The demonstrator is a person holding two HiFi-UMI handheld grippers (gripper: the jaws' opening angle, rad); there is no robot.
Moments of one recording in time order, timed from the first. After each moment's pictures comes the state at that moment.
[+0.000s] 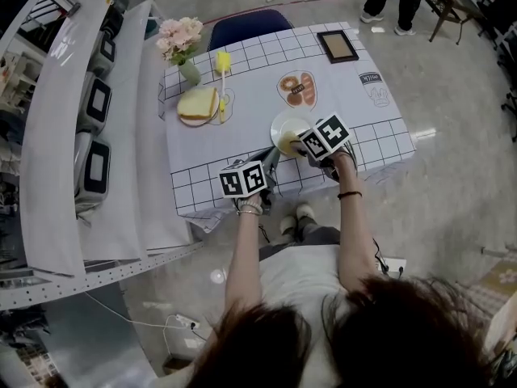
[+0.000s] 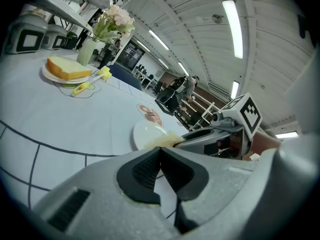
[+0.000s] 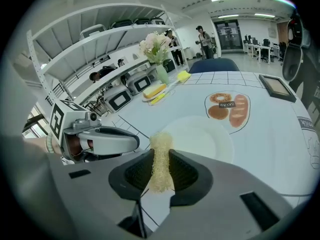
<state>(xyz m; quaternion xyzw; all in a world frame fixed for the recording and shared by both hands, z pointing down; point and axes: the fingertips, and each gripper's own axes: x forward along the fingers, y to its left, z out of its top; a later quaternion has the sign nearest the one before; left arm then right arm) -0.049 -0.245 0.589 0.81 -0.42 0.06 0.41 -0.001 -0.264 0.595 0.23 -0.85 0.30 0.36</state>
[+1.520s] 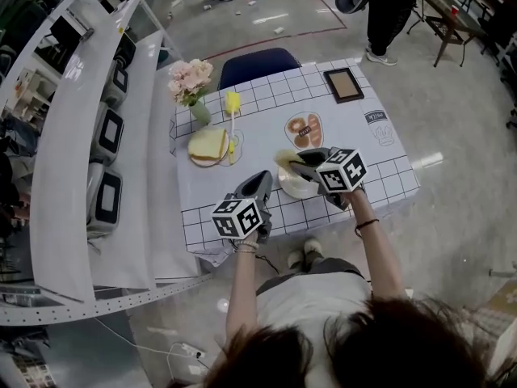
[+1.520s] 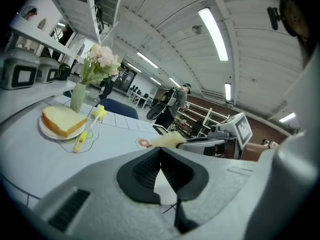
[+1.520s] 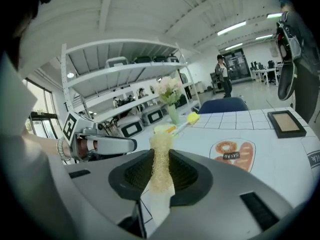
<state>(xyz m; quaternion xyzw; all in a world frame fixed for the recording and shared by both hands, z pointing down) -0.082 -0.283 0.508 0.83 -0.47 0.02 0.29 -0.018 -0.311 0.513 0.21 -0.93 0.22 0.19</state>
